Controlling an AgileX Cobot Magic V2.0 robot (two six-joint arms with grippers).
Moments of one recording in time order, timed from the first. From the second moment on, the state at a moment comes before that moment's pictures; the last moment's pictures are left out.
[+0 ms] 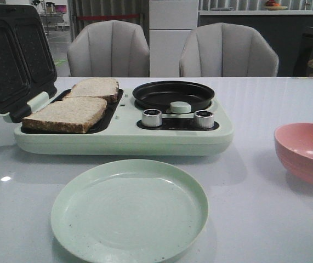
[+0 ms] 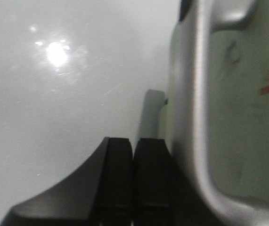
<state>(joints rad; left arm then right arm) 0.27 1.77 -1.51 -0.67 0.85 0.45 0.44 0.30 -0.55 -0.08 0.84 0.05</state>
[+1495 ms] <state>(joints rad) -0.58 0.99 -0.87 -0.38 0.62 0.33 0.44 0.30 -0.55 -0.08 0.84 0.05</state>
